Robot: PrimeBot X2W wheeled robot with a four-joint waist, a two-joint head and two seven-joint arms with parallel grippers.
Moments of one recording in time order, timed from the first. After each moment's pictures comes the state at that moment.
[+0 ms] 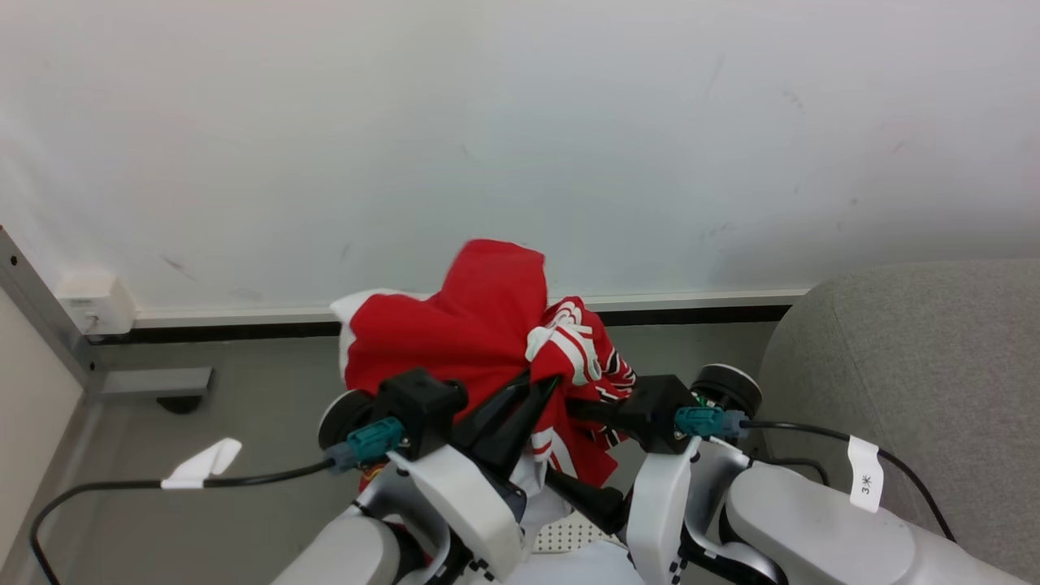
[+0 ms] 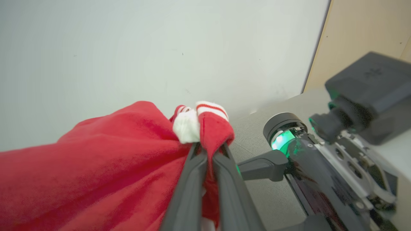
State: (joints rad) left arm -0.41 0.26 -0.64 -0.03 -0.47 -0.01 0.06; right arm -0.85 -0.29 1.28 0.34 0.87 0.13 -0.01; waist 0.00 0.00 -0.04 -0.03
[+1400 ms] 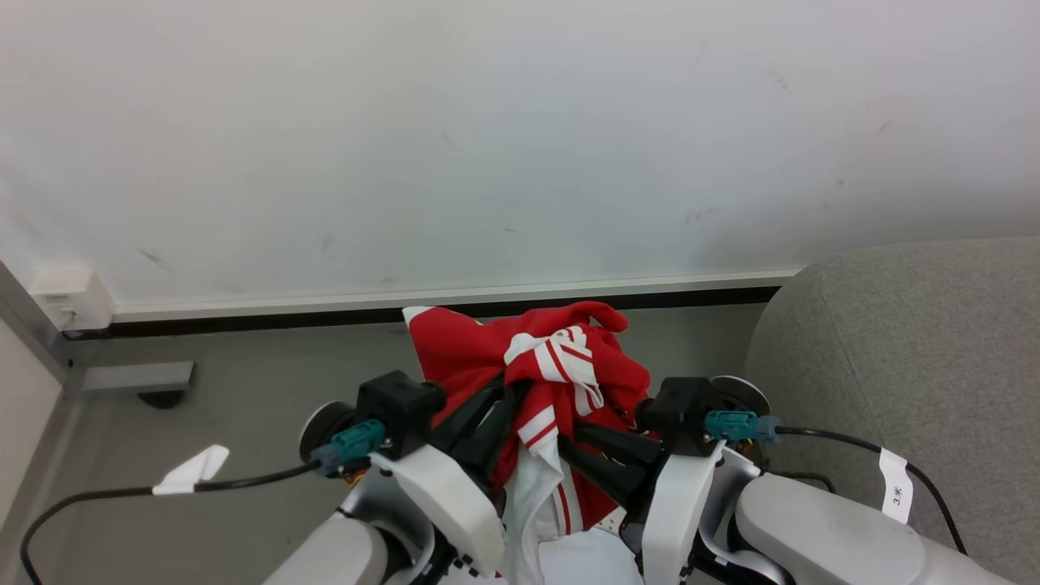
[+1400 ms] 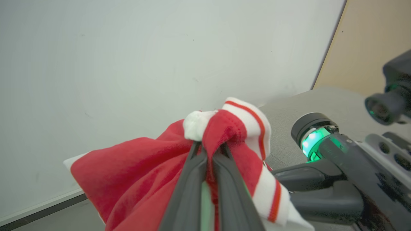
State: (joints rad) left arm -0.40 0.28 -0.64 0.02 -0.49 0.02 0.03; right arm -0.82 -0.31 1.28 0.33 0.94 0.13 -0.10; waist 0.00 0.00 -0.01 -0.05
